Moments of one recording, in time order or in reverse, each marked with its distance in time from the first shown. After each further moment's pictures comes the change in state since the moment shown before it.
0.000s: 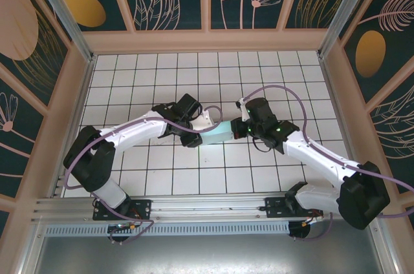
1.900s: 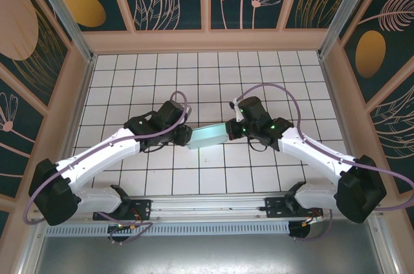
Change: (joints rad) left arm -0.050 -0.355 -0.108 -0.064 -0.204 -0.831; right arm 0.055 0.054 0.068 -0.061 -0.002 0.036
